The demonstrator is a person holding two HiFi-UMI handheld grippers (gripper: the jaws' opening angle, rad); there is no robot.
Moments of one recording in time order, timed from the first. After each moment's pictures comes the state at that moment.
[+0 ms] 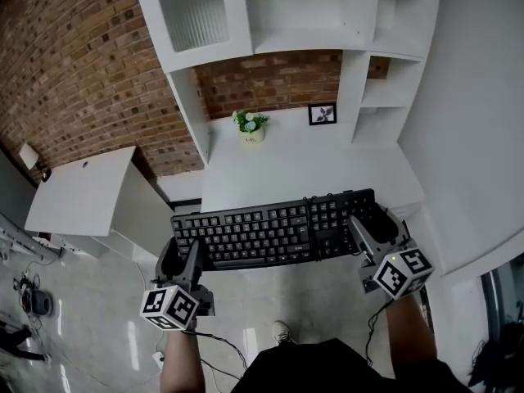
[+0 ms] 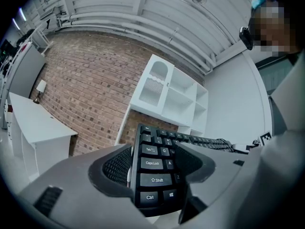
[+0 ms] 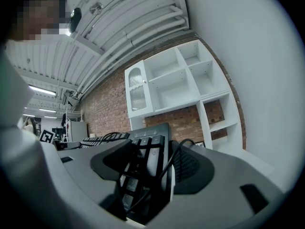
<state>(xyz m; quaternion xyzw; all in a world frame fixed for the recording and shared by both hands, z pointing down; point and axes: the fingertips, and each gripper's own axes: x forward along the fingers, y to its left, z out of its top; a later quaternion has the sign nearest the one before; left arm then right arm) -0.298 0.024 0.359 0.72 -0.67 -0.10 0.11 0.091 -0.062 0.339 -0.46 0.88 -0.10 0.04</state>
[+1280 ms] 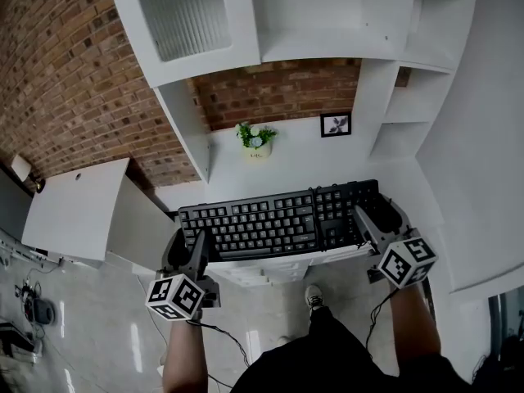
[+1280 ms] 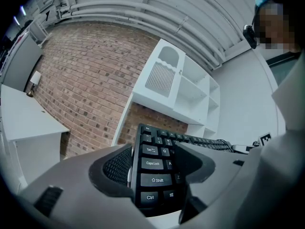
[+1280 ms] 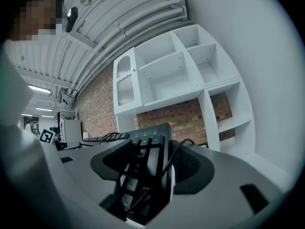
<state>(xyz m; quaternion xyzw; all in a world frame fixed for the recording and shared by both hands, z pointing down) -0.333 -0.141 0.388 0.72 -0.67 -0.10 0.13 0.056 -0.226 0.367 -0.47 0.88 -0.11 0.03</state>
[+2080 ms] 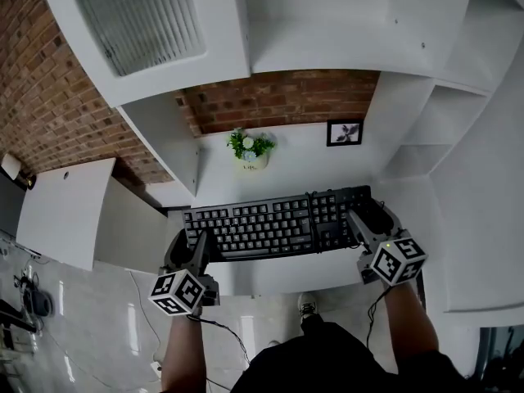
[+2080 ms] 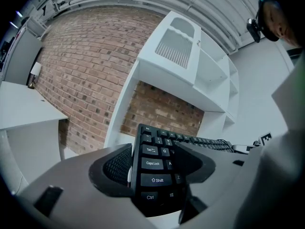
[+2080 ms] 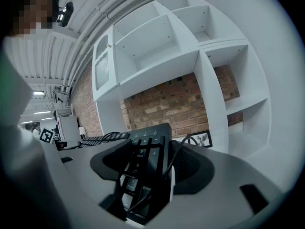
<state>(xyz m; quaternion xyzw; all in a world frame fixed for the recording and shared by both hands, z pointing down) -0.335 -0.289 0.461 0.69 -0.69 -0.05 0.19 0.050 -0.394 0.450 -0.45 0.88 -0.18 -0.02</state>
